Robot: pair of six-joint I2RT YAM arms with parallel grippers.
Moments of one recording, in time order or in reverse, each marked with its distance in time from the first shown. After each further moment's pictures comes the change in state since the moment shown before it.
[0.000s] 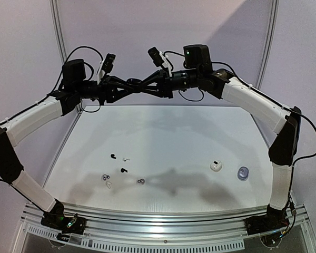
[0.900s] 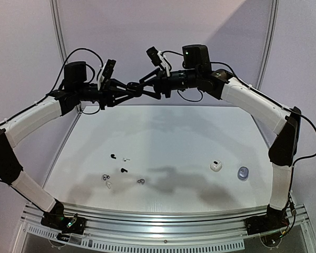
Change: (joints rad) left arm -0.003 -0.010 0.001 -0.119 -0.034 0.276; right arm 0.008 -0.001 0.000 0.007 0.133 0.008
